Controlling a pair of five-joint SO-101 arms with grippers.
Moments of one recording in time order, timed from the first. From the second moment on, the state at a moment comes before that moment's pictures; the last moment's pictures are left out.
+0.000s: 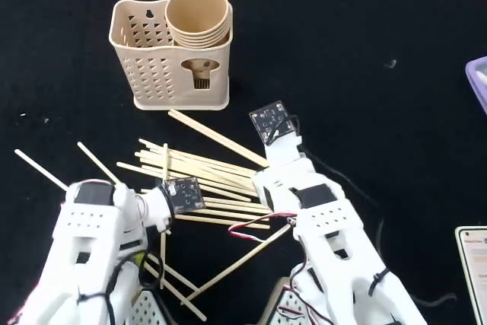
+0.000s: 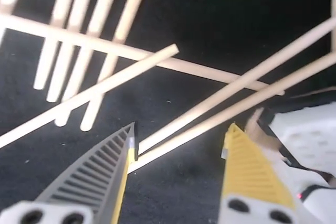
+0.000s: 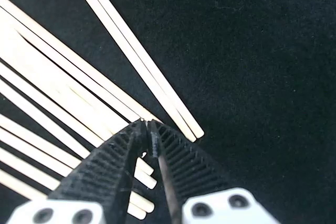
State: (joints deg) left arm -2.0 -50.6 69.8 76.7 -71.5; right arm -15.6 -42.8 75.1 35.0 9.7
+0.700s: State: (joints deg) left arm -1.9 -29.8 69.8 62.5 -66.1; right arm -15.6 -42.8 75.1 35.0 9.7
